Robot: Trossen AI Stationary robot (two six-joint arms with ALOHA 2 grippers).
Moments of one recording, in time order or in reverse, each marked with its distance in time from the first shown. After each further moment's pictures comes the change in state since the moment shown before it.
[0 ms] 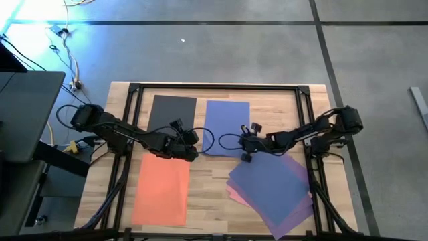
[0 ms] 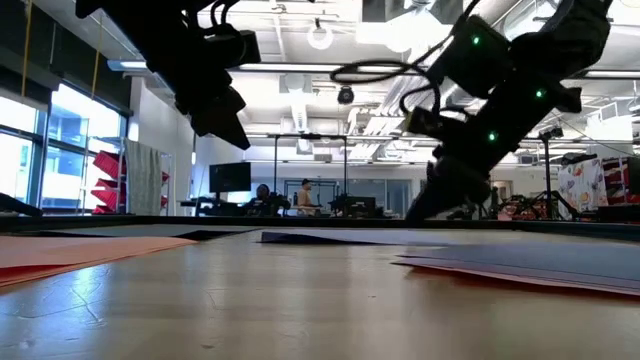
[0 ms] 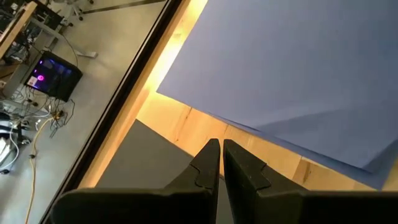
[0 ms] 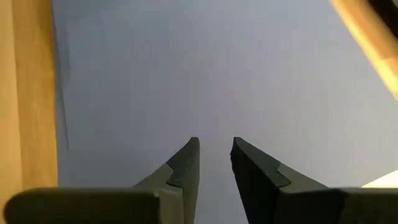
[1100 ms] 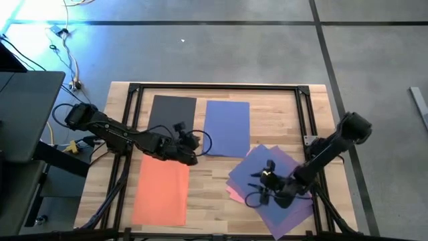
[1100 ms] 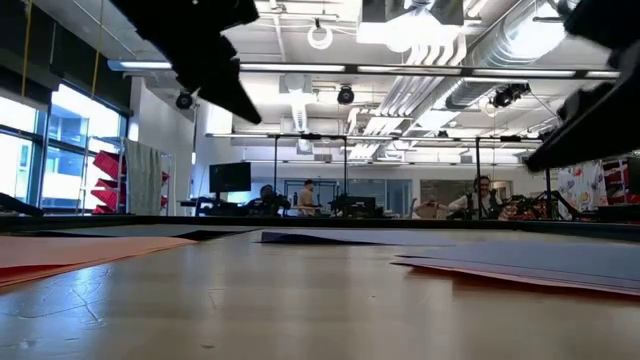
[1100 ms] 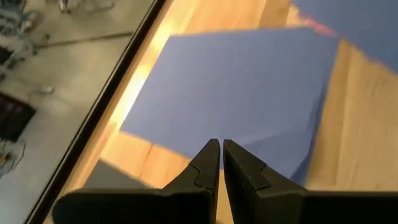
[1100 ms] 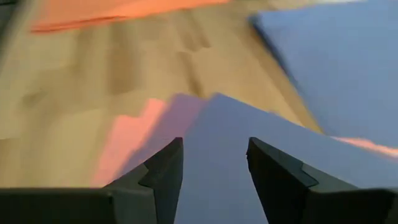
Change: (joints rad) left arm -0.057 -0.077 0.001 0.172 0.112 0.167; right arm 0.713 0.019 0.003 -0.059 0.376 0.692
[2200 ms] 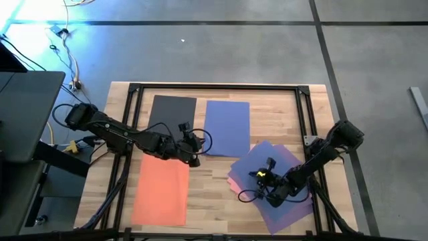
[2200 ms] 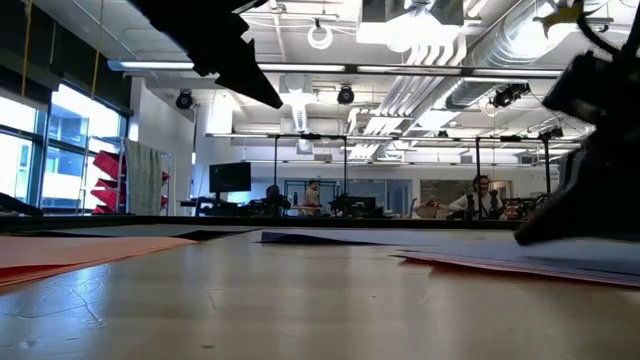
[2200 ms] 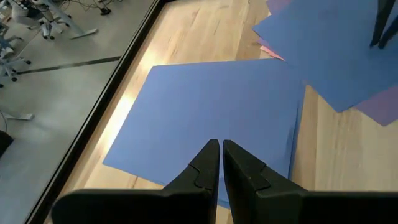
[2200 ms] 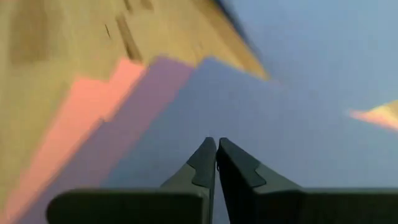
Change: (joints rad) left arm 0.014 0.000 0.000 0.097 0.068 0.078; right arm -0.040 0.088 0.000 -0.044 0.039 0.073
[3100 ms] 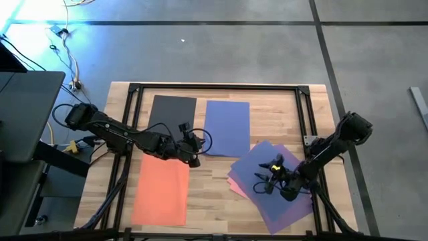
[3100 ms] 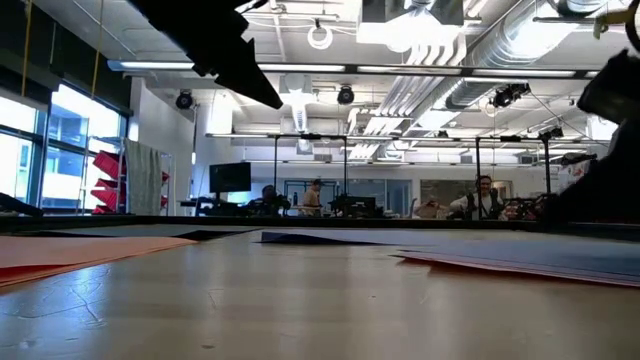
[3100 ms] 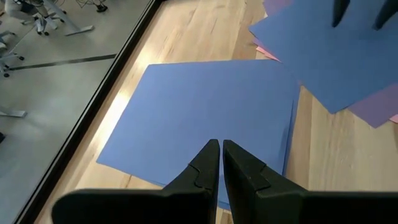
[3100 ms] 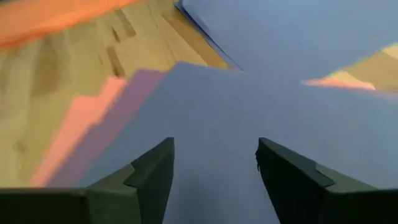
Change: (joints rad) left arm -0.003 0.000 0.000 -0.001 0.015 -0.020; right arm 0.083 -0.126 -0.260 0.186 0.026 0.190
